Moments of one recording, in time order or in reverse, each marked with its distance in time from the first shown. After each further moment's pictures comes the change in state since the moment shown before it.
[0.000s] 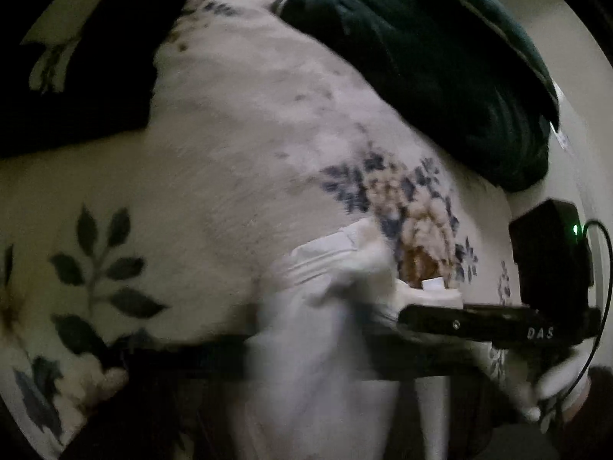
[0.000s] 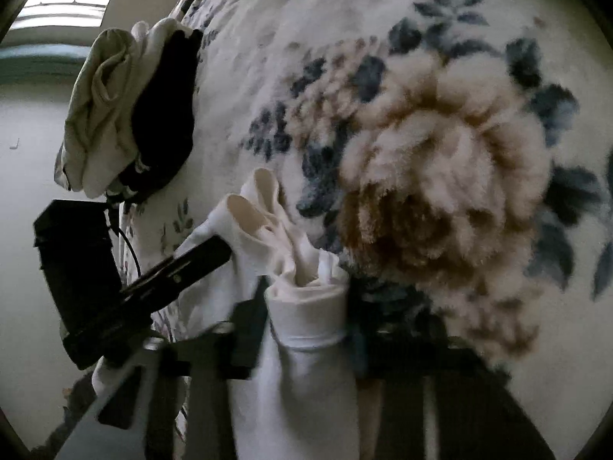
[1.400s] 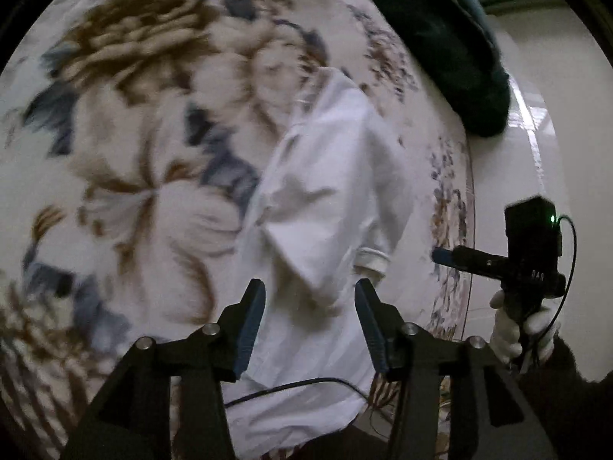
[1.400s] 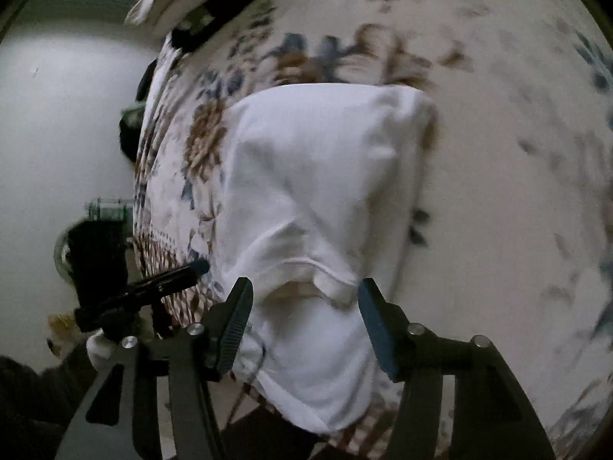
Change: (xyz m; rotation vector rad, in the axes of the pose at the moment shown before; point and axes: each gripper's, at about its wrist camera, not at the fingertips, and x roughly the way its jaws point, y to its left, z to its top) left arm -0.189 -0.008 -0.323 -0.307 0.139 -0.099; right arm -0.112 0.033 -0.337 -0.002 0.122 -0.011
